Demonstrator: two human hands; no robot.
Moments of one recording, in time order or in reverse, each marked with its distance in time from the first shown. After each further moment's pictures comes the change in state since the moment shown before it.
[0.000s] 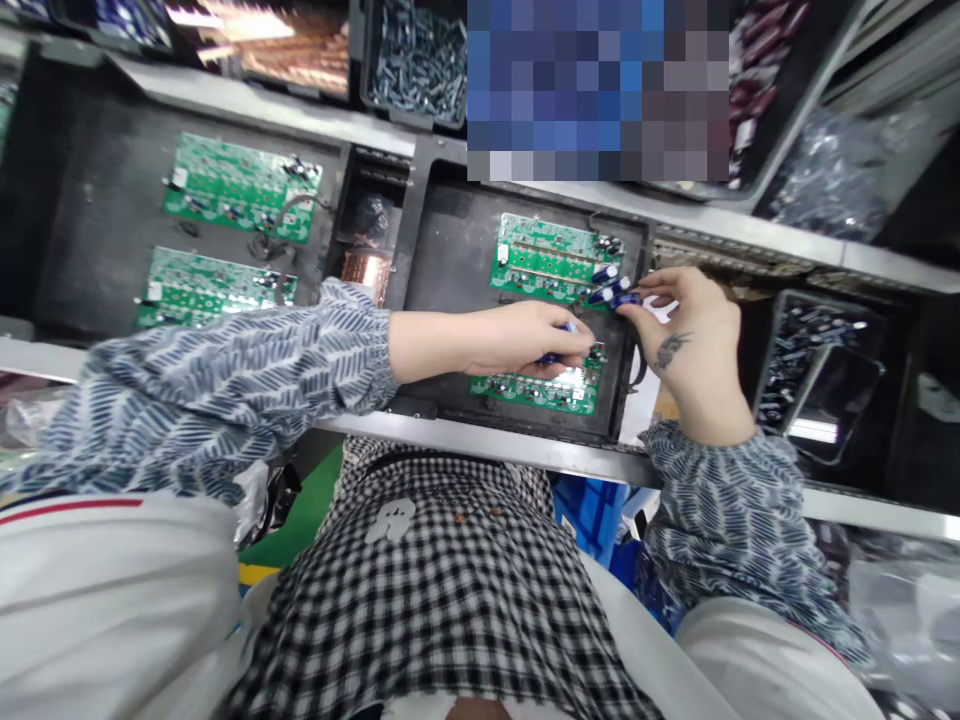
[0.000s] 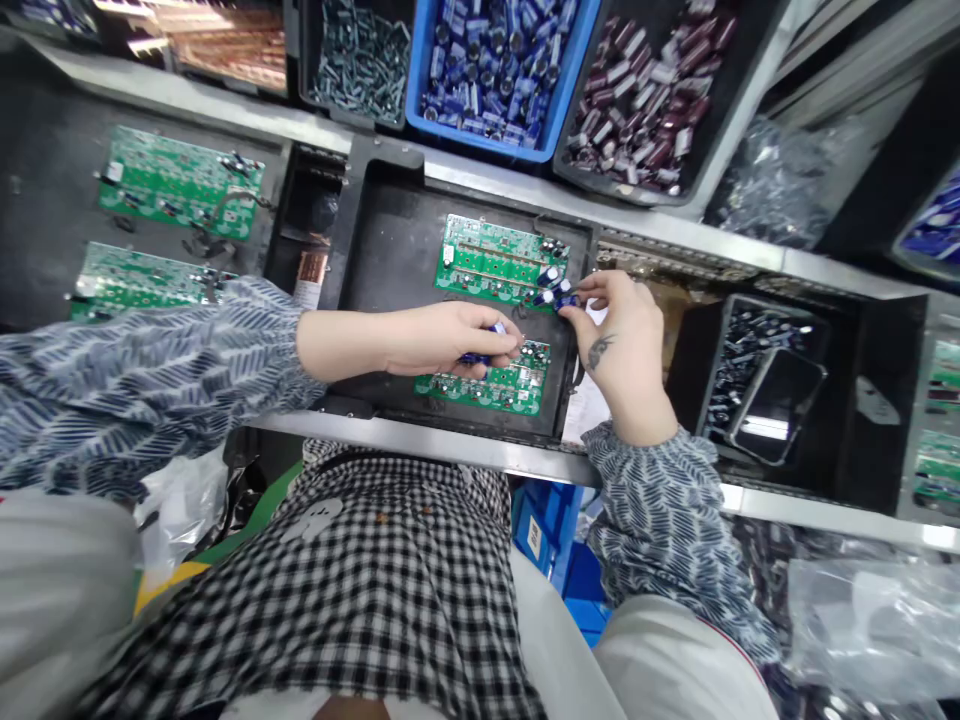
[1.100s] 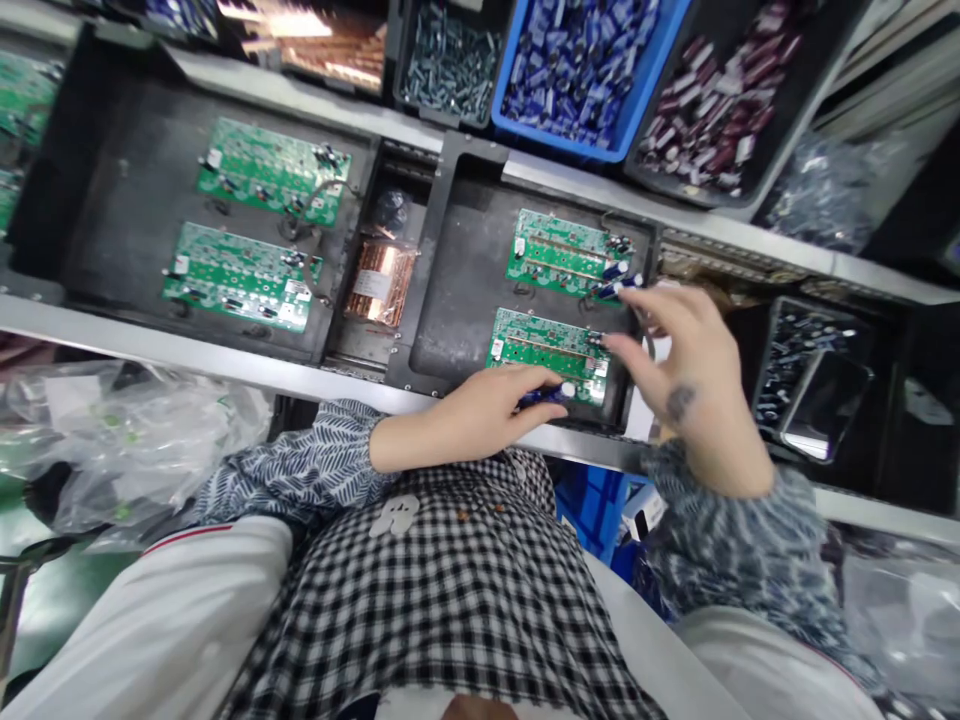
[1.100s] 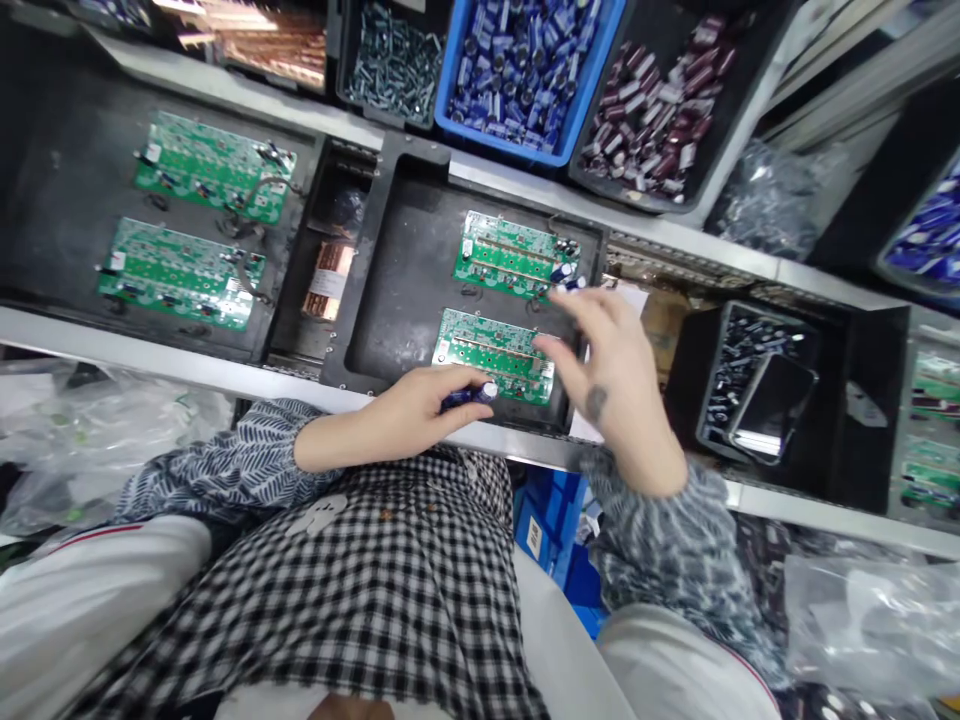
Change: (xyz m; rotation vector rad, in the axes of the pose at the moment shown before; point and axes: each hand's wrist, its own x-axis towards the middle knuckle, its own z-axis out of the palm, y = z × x) left_hand -0.055 -0.091 0.005 0.764 0.251 0.541; right_hand -0.046 -0.055 -0.024 -0.030 -0.104 -0.288
